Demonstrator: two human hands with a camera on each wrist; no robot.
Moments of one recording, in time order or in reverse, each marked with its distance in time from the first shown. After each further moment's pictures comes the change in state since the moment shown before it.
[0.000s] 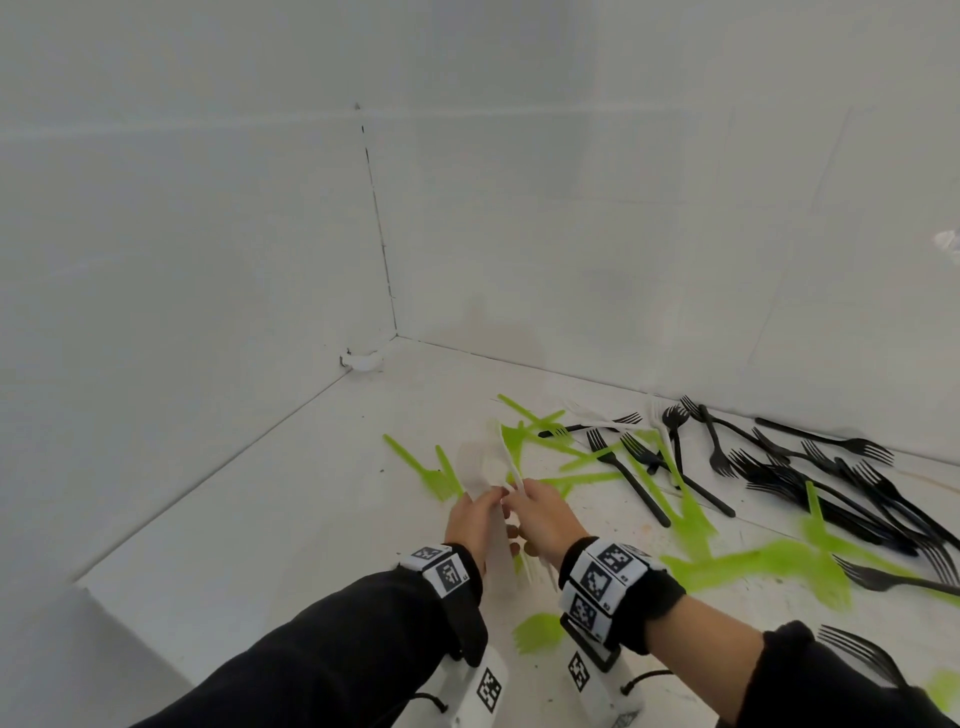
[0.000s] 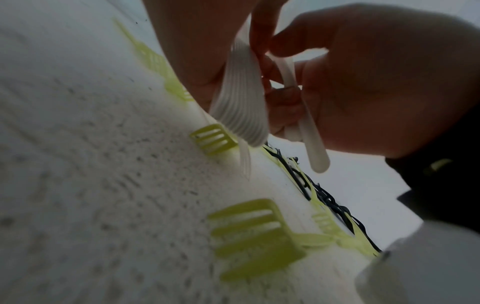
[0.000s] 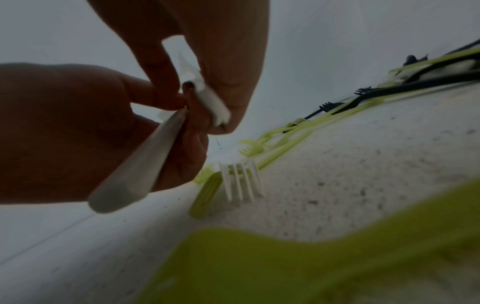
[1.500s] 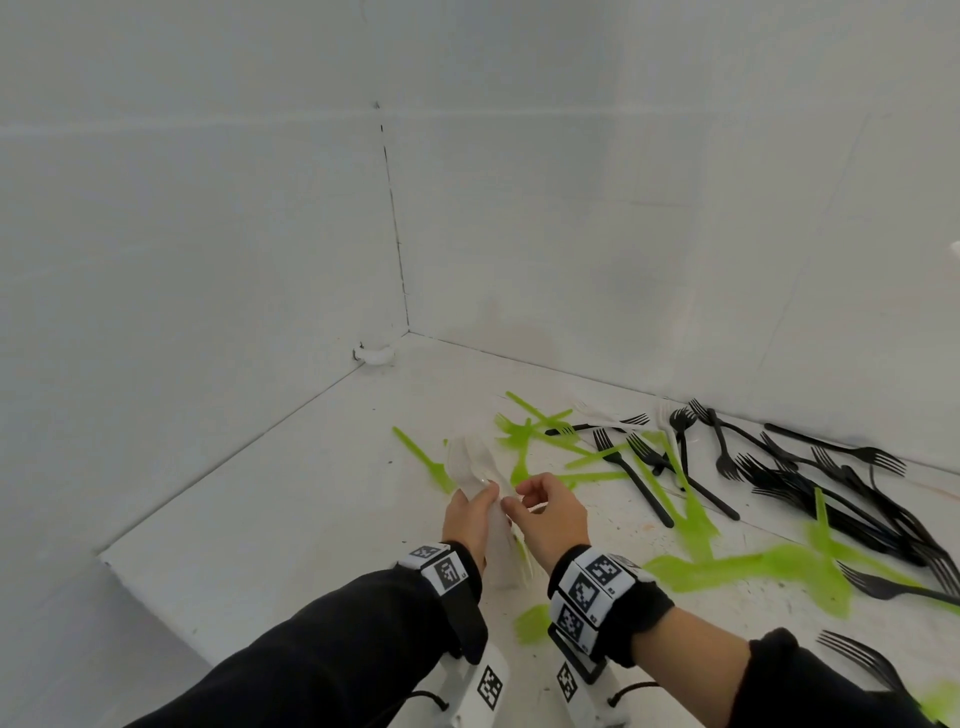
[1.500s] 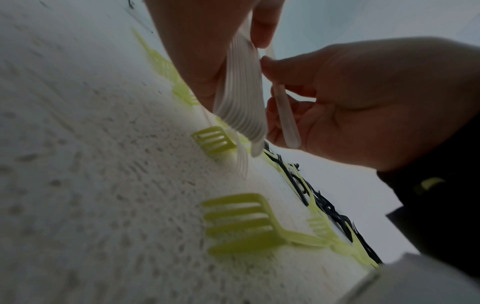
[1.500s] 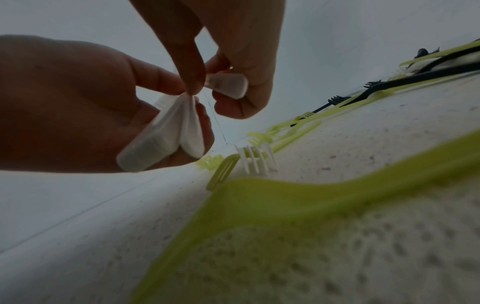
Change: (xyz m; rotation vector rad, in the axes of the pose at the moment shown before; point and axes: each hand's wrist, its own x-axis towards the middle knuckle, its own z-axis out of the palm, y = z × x) left_hand -0.001 -0.007 -0.005 -0.028 0.111 0.111; right_hand -0.011 0.013 0.007 0.032 0.286 -0.133
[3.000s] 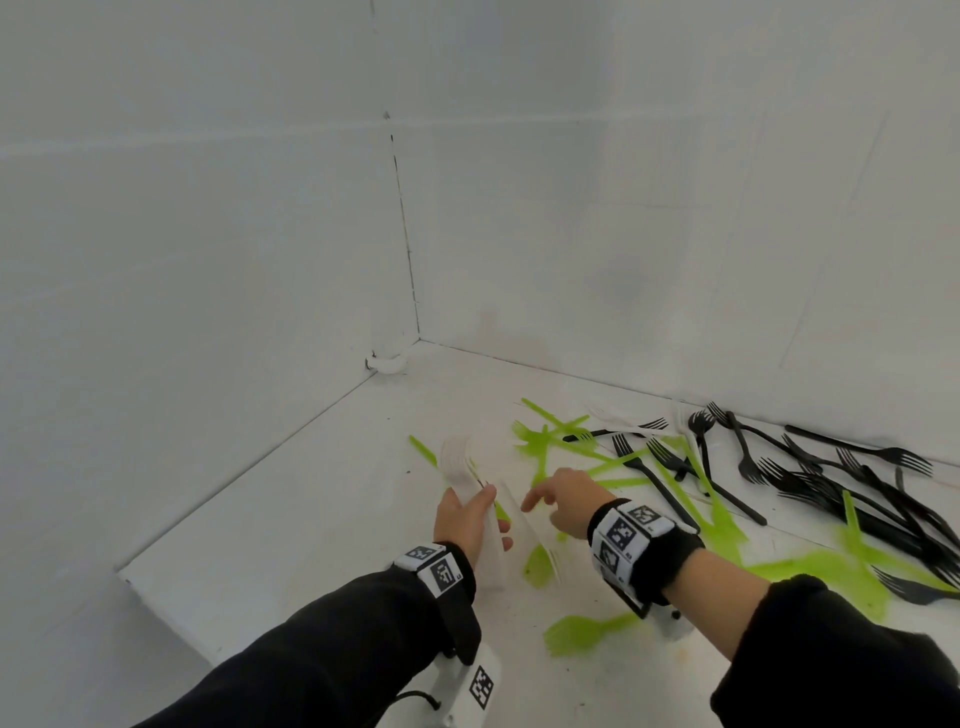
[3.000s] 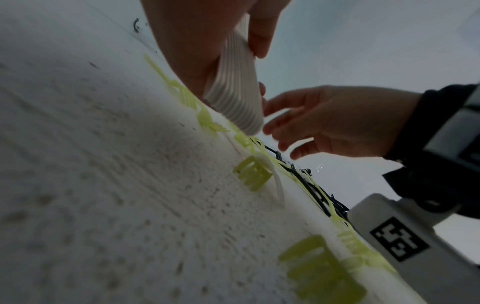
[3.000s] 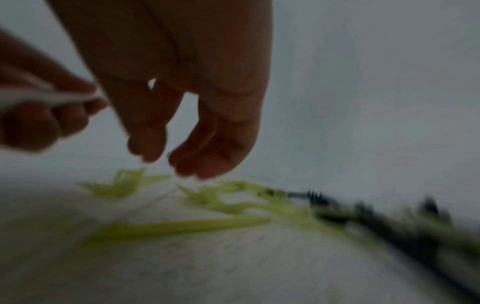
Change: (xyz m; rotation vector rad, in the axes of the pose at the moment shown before) left_hand 0.004 0.020 -0.029 0.012 -0.008 0.036; right_hand 0.043 -0.029 -0.017 -0.882 -0.563 -0.117
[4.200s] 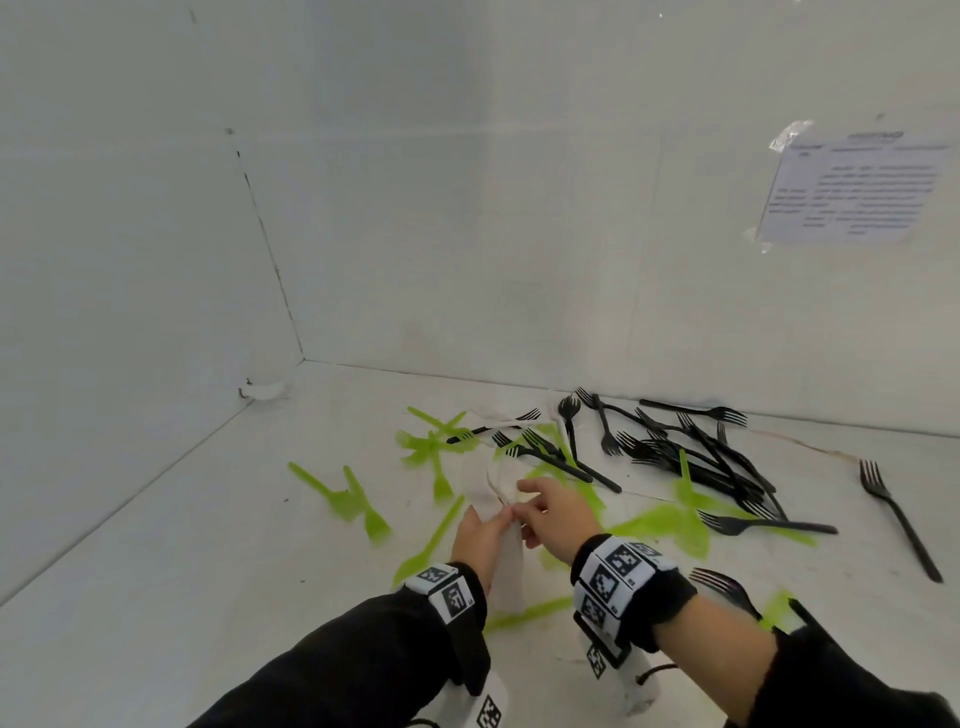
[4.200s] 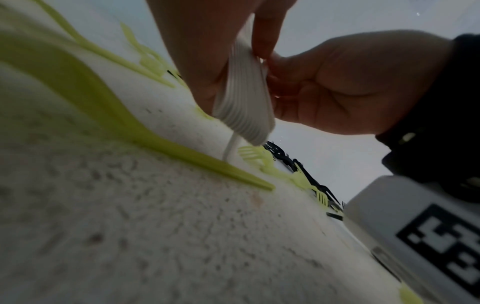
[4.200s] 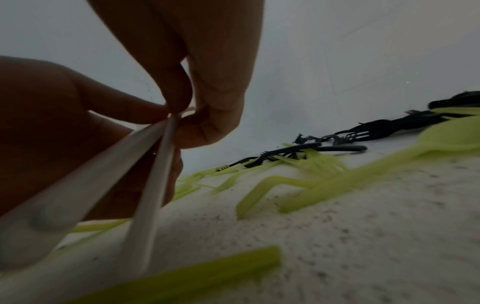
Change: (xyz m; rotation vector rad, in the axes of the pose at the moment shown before) left_hand -0.047 -0.051 0.116 0.153 -0.294 -0.029; right_hand -0.082 0.085 0.006 0.732 0.379 0.190
